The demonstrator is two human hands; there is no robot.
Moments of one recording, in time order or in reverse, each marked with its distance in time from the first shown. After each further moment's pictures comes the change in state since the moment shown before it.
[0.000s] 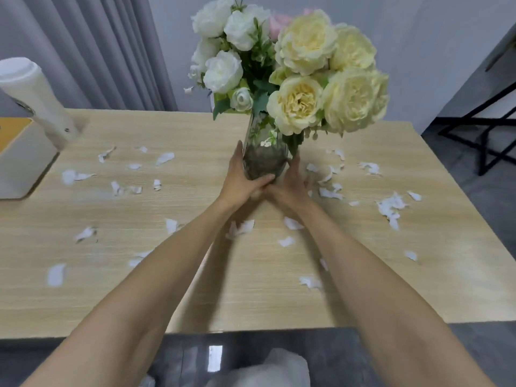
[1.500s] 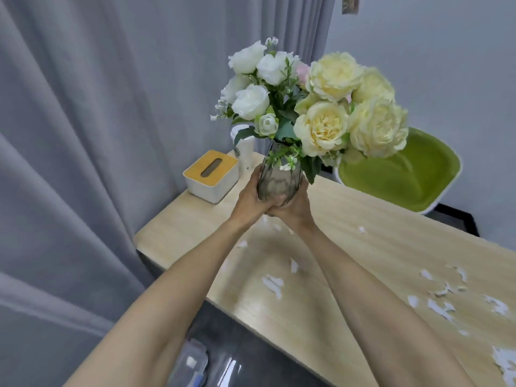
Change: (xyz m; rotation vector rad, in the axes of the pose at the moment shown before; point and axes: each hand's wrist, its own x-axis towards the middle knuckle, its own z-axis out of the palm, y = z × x) left_hand -0.093 0.081 -0.277 -0.033 0.413 -0.084; right_hand -0.015 -0.281 0.124 0.377 -0.304 -0.244
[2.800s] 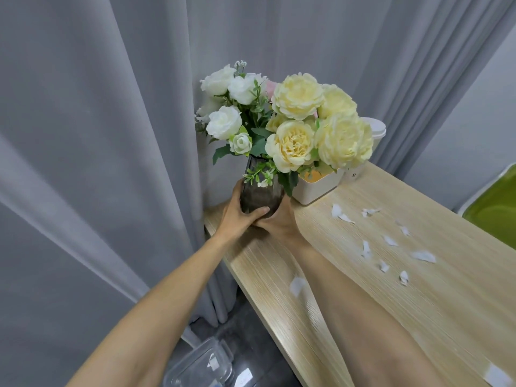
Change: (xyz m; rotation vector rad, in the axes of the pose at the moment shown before) left_hand -0.041 -0.210 -0.174 0.073 0.504 -0.173; right_hand 0.018 0.081 0.279 0.177 -0.523 -0.137
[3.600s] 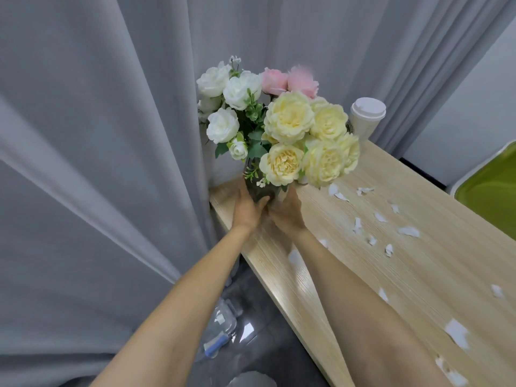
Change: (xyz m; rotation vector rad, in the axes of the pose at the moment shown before) left_hand -0.030 0.014 0.022 0.185 0.097 -0.210; right_hand -0.043 -0.044 -0.012 -0.291 0.060 0.150
